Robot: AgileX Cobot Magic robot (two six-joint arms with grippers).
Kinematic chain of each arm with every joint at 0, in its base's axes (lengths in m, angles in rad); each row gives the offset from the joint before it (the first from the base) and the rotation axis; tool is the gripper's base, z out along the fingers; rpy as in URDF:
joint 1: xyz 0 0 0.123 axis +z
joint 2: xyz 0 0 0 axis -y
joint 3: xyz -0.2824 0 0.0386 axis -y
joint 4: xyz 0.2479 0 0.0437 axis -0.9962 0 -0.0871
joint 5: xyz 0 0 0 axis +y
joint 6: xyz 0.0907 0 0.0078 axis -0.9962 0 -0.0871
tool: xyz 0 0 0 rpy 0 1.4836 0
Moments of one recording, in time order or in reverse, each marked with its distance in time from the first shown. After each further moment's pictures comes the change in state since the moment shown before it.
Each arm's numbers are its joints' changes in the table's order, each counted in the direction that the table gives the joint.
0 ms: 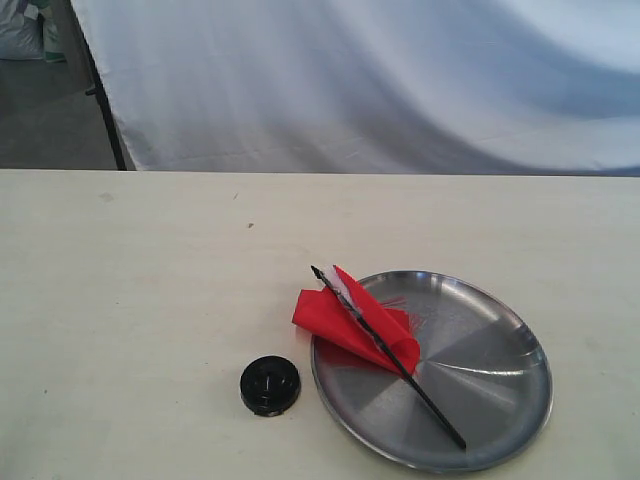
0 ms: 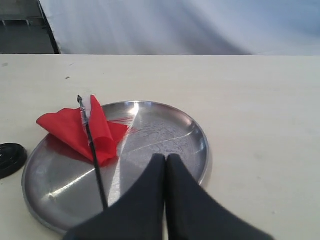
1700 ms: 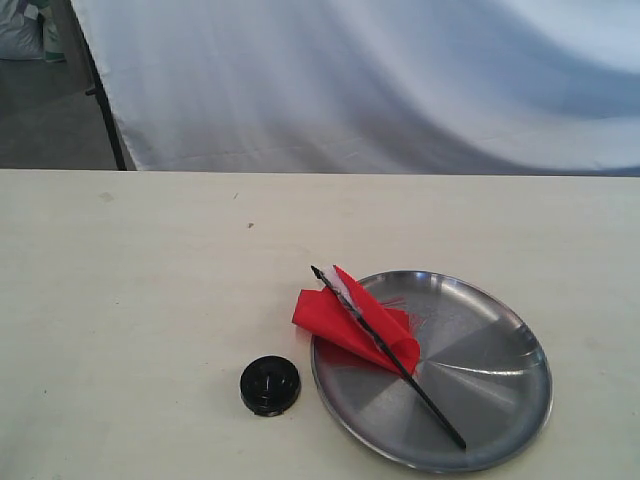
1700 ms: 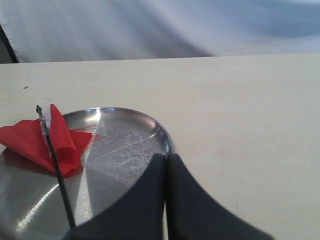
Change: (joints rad) left arm 0.000 0.000 0.000 -0.002 0.000 0.000; right arm -0.125 0.000 0.000 0.009 0.000 0.000
